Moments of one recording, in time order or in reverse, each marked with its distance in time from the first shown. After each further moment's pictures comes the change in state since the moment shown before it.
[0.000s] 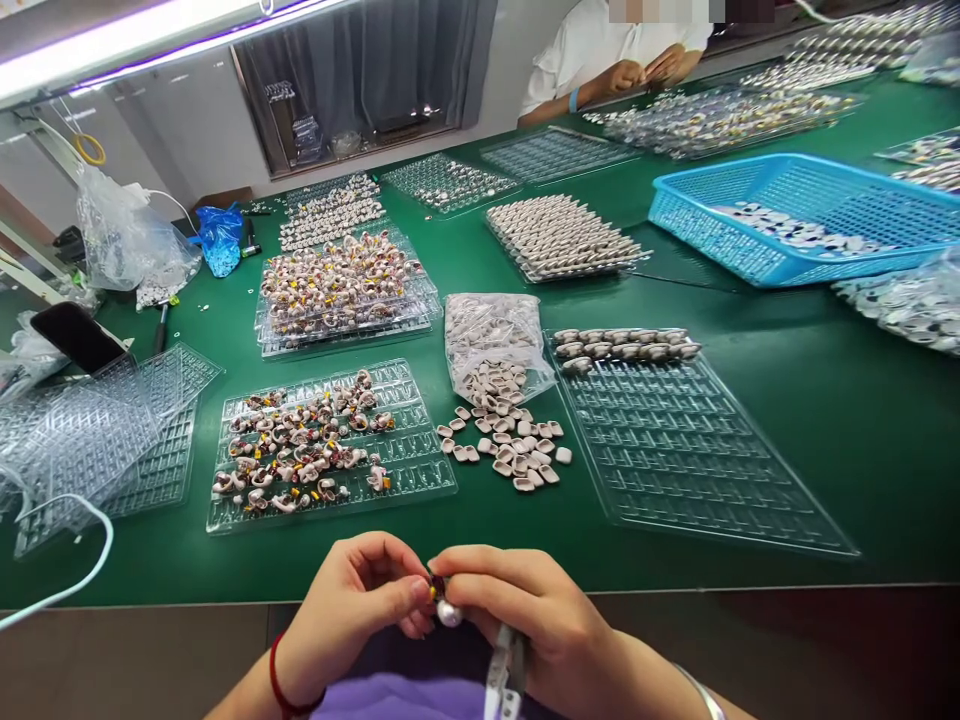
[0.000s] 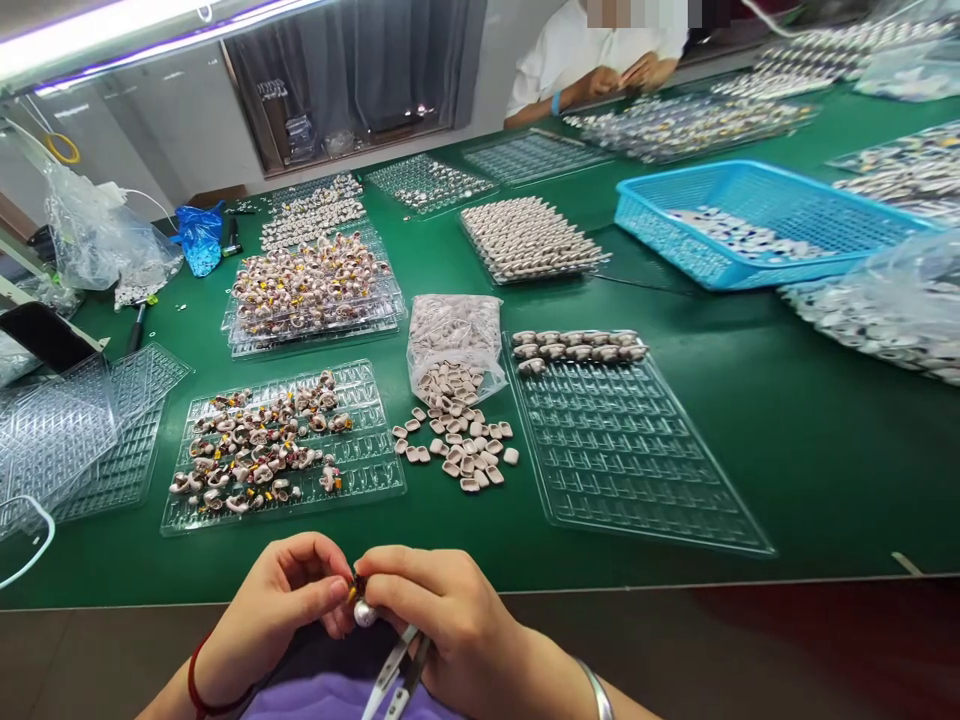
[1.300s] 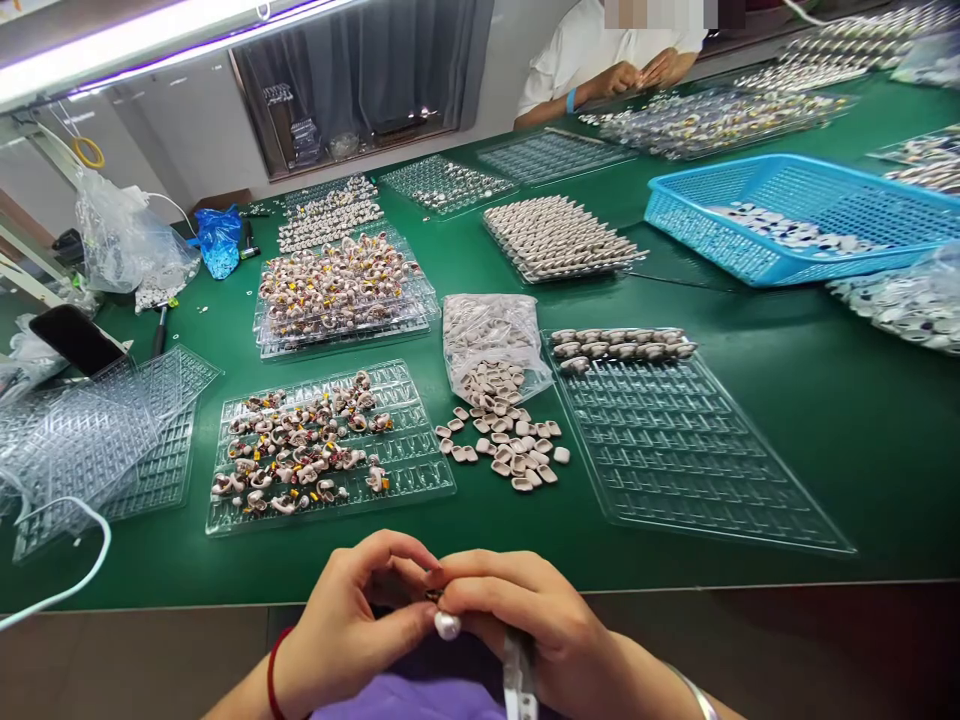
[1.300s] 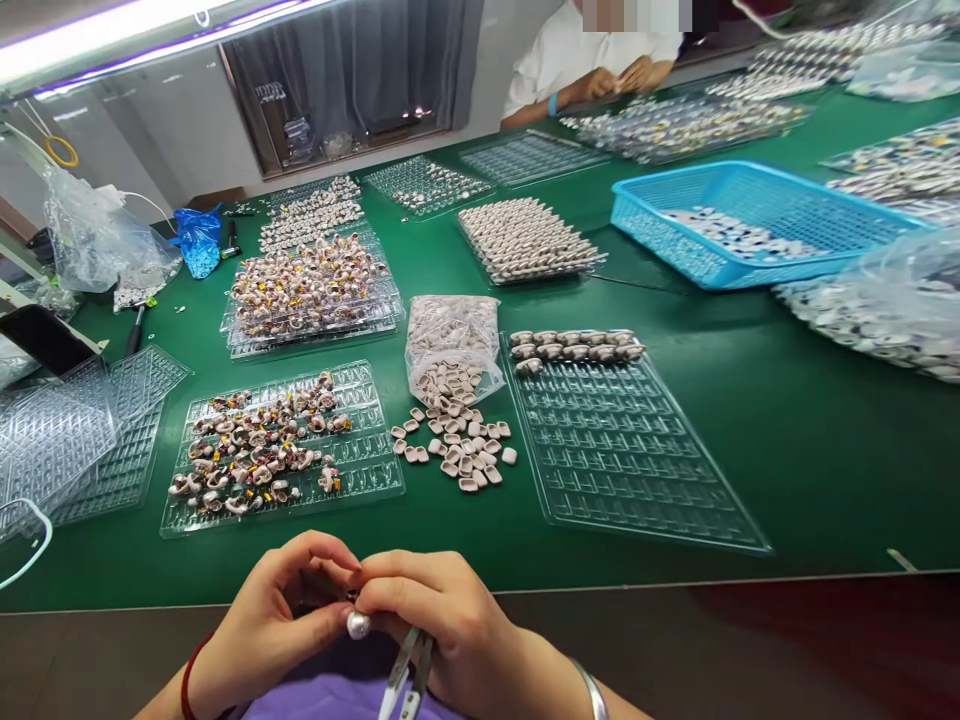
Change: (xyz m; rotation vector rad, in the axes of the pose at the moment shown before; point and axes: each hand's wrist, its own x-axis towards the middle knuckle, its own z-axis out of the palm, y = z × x) left_hand -0.010 0.012 0.010 0.420 -0.049 0.161; right_hand 0.001 -0.001 -0.001 0.143 0.011 0.042
